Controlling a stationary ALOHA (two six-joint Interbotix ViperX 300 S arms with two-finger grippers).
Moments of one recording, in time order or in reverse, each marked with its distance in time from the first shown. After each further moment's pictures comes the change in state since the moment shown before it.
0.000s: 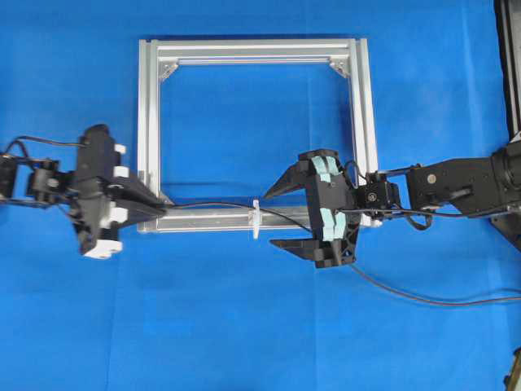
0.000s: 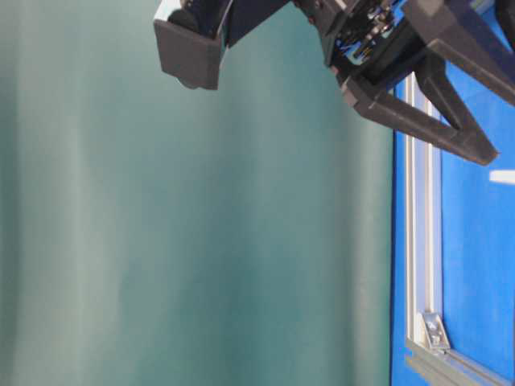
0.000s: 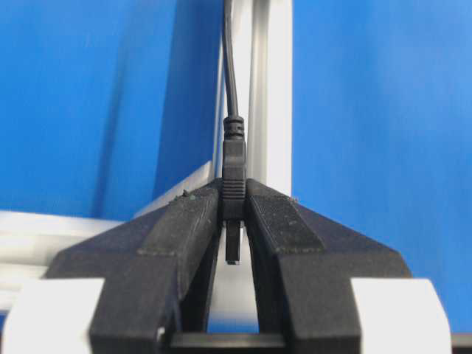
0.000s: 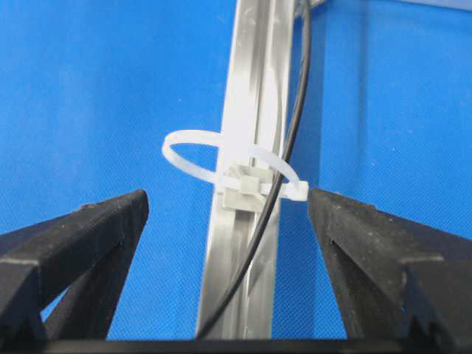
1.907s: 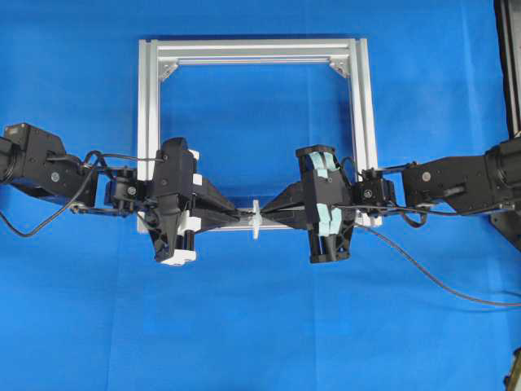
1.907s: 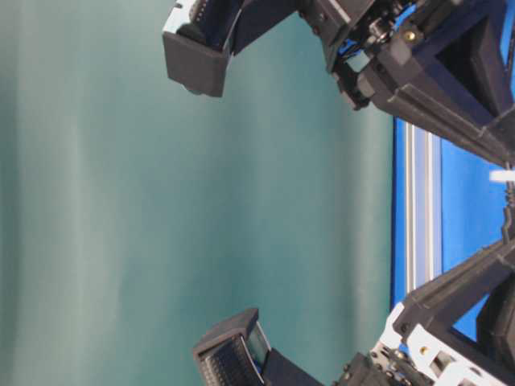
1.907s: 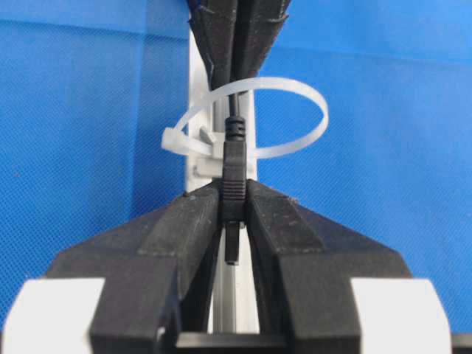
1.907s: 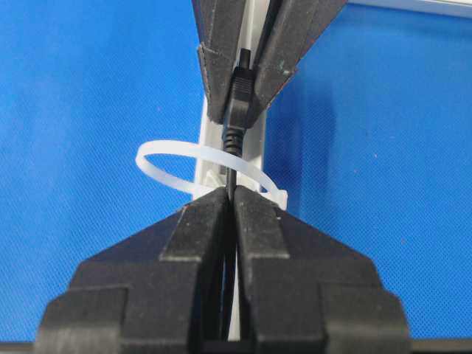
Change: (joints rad) left arm 0.021 0.270 -0.348 0.002 -0.018 0.114; right arm -0.017 0.025 -0.008 0.002 -0.031 -0.005
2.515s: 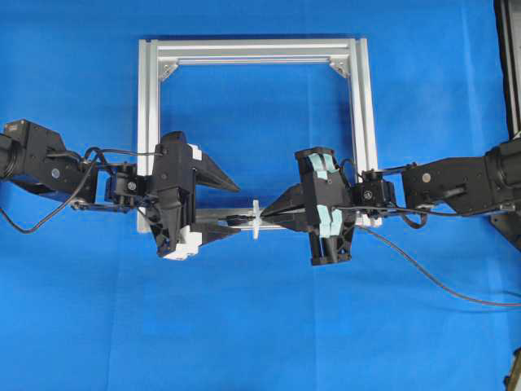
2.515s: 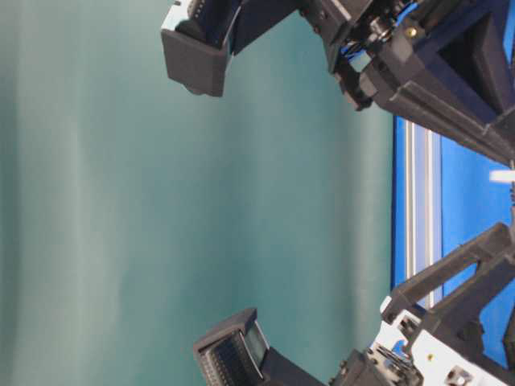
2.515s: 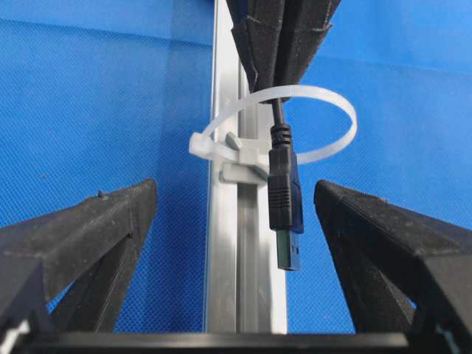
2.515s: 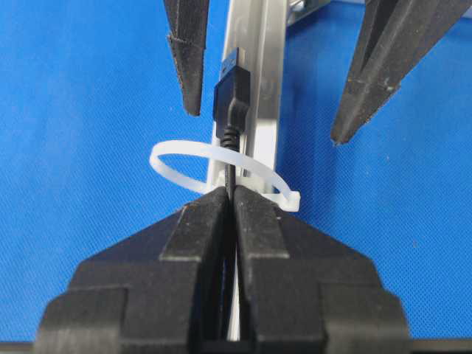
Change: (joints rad) left arm 0.014 0.000 0.002 -0.005 -0.012 0.002; right arm 0.003 0.000 0.000 0.000 0.000 0.003
